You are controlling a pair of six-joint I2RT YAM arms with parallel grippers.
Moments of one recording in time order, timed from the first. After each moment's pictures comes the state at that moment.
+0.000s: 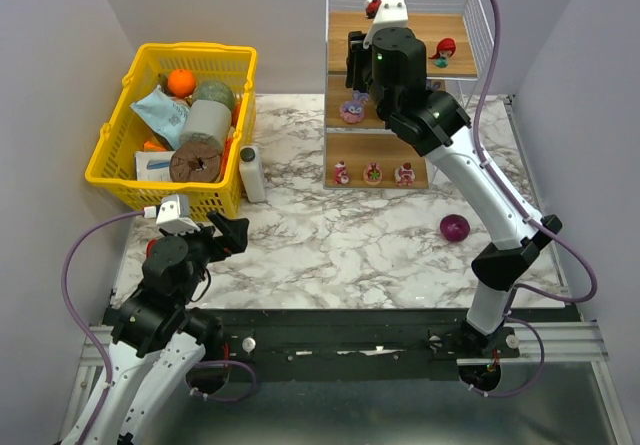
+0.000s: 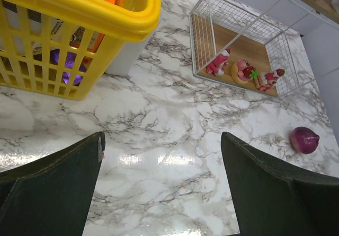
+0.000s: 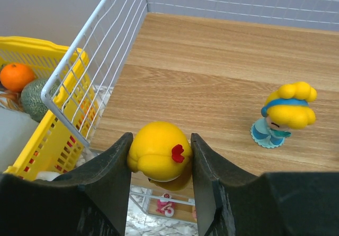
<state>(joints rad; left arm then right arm) -0.45 0.28 0.64 -0.60 -0.24 -0.58 0.75 1.81 2.24 -0.55 0.57 0.08</state>
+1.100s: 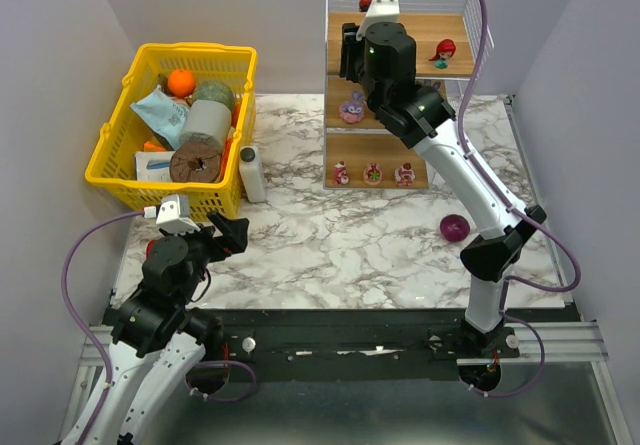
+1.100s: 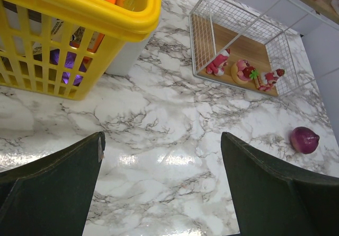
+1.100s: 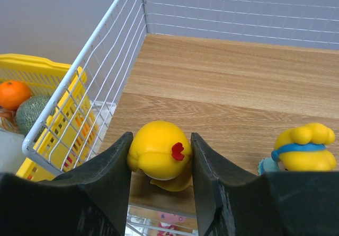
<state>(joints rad) -0.45 0.28 0.64 -0.60 -0.24 -0.58 0.72 1.90 2.29 -0.46 0.55 0.05</state>
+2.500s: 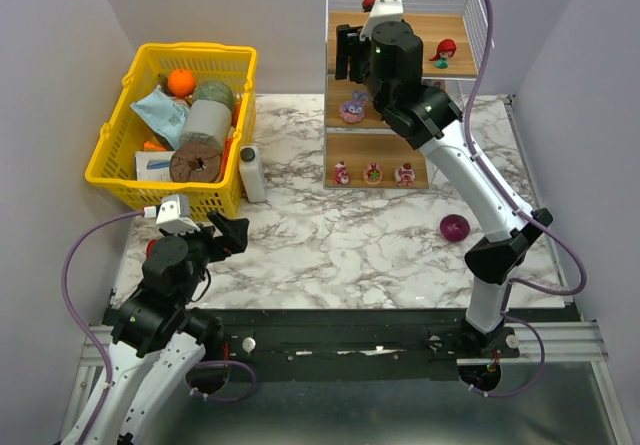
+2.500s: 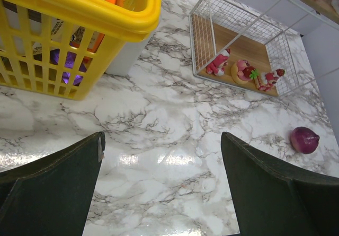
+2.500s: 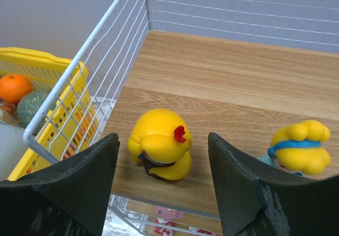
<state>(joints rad) -0.45 0.28 0.64 -0.60 -0.24 -0.58 0.71 1.88 2.27 -0.46 0.53 0.04</state>
